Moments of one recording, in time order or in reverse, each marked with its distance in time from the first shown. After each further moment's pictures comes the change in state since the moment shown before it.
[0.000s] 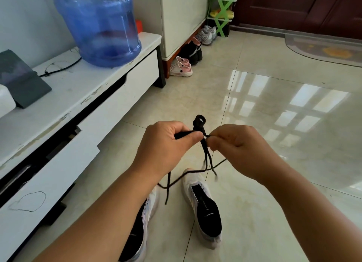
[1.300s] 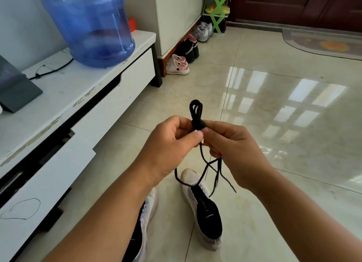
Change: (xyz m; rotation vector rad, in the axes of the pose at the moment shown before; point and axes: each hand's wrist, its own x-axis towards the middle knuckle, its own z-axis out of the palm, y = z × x) left_hand 0.006 0.006 0.009 -0.353 -0.190 -0.159; right_hand 0.007 0.004 0.023 0.699 0.088 0.165
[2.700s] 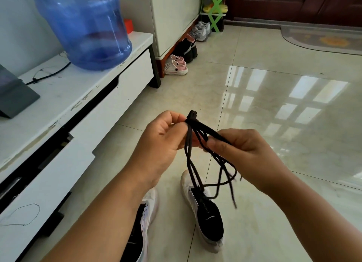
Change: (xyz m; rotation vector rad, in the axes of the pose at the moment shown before) left_hand 0.003 0.005 0.002 -0.136 0.044 0.008; right_hand -0.012 -0.008 -0.026 -0.308 -0.109 -0.068
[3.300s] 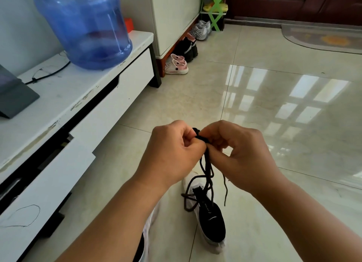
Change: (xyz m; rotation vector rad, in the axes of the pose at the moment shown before) left_hand -0.002 -0.005 0.006 0.567 0.115 0.186; right_hand 0.007 -0.001 0.018 -0.290 0.186 -0.325
